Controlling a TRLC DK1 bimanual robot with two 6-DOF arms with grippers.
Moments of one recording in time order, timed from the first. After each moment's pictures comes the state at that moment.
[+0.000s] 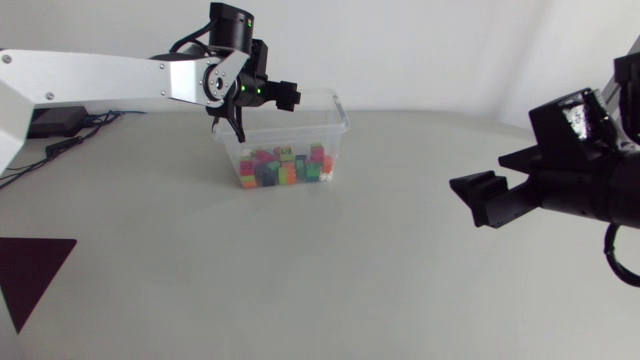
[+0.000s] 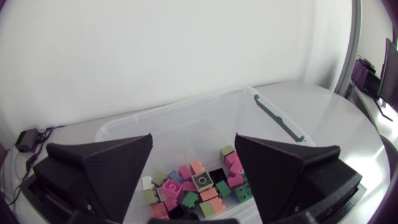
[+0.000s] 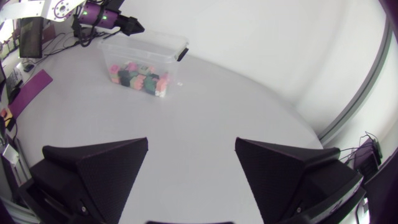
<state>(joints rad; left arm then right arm) -0.38 2.04 1.66 -0.09 -0.14 0.01 0.36 0.88 0.83 -0.56 0.10 -0.14</state>
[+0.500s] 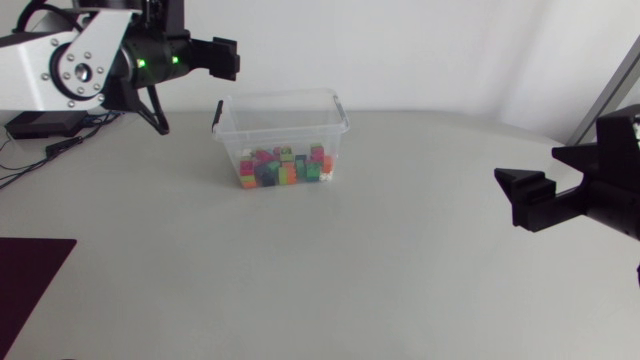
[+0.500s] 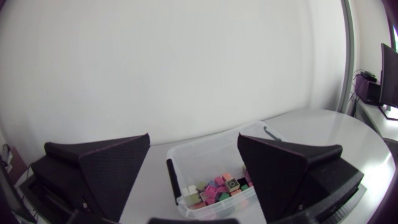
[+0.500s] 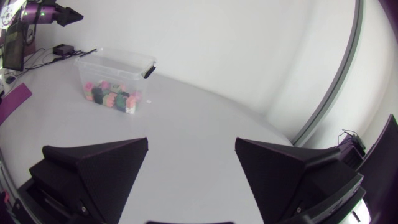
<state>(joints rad) -0.31 1.53 1.25 0.04 -0.19 0.11 0.23 0.69 0.71 -0.44 0.13 -0.21</state>
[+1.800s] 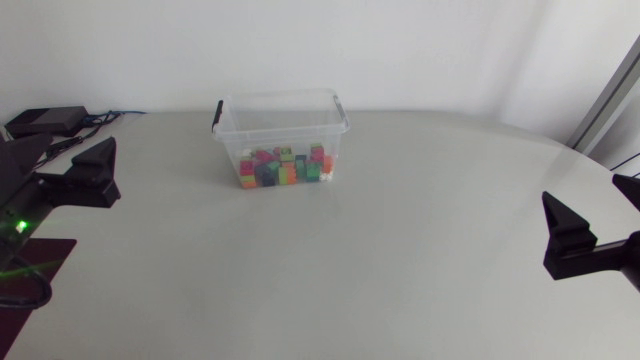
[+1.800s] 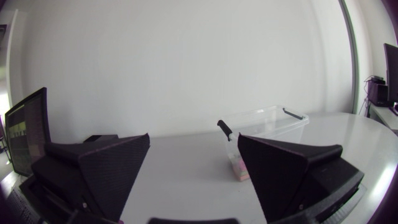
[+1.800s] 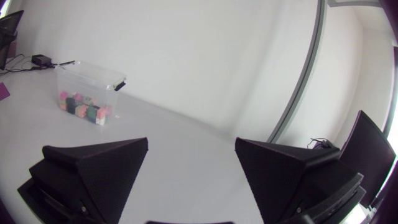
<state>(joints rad) -0.16 0.59 0.45 0.08 -0.21 0.15 0.16 0.26 0.43 -0.32 0.22 -0.32</state>
